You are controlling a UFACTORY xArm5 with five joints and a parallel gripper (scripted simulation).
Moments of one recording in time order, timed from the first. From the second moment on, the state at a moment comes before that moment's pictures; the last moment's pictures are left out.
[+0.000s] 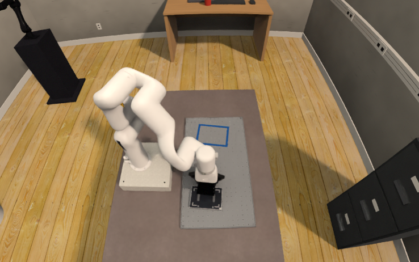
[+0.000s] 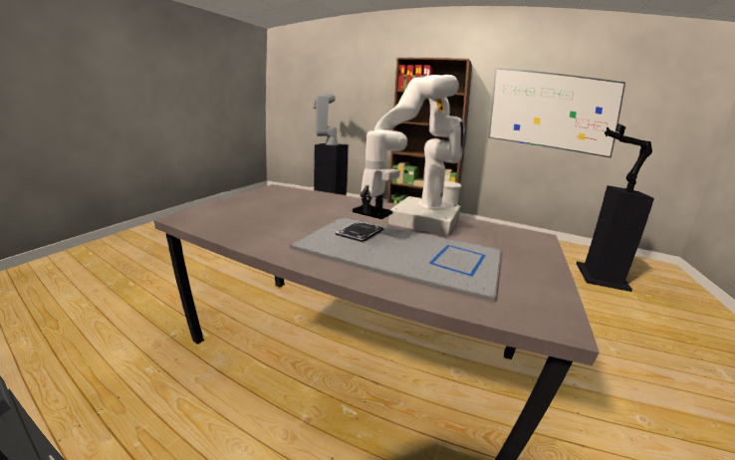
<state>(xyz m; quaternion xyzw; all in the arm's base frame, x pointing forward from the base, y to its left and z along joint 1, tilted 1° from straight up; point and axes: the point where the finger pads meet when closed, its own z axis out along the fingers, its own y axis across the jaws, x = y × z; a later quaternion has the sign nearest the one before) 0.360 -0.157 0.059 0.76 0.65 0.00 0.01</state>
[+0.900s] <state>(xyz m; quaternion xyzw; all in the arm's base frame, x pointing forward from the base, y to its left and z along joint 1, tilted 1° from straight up) 0.353 -0.208 0.060 0.82 0.57 0.00 0.01</state>
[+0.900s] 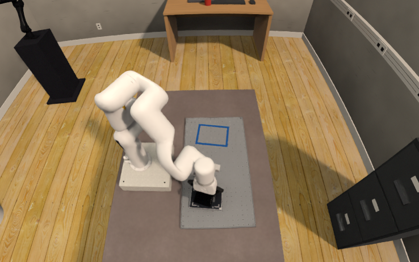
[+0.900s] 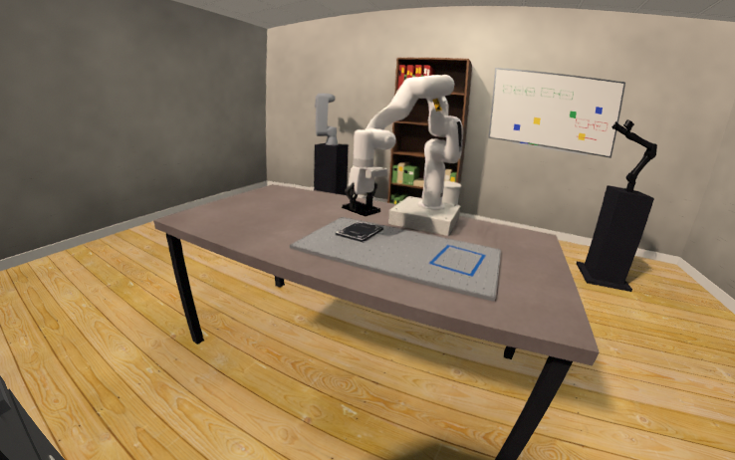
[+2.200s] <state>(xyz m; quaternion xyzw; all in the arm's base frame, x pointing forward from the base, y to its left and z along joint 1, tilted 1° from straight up) 0.353 -0.208 0.060 1.00 0.03 0.00 0.00</state>
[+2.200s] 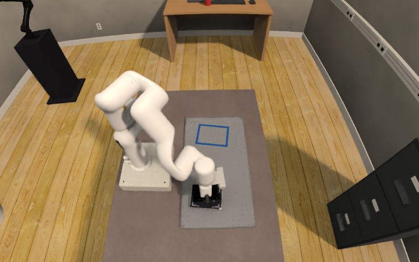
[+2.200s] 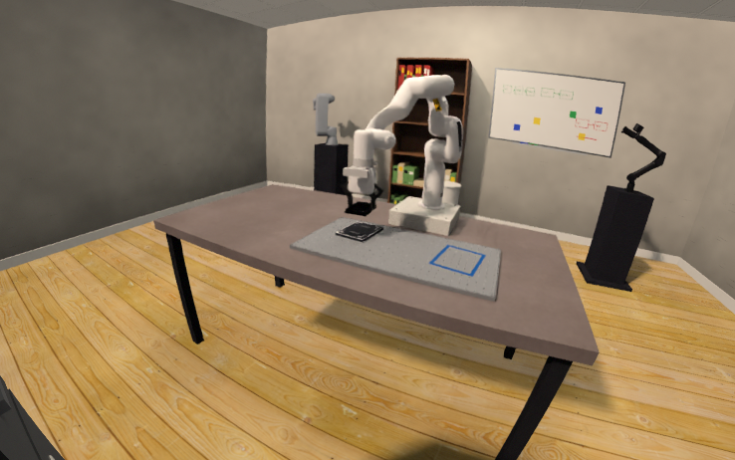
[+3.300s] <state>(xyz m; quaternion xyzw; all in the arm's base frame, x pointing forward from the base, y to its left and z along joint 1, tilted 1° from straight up) 0.353 -0.209 0.060 1.00 -0.07 0.01 0.00</state>
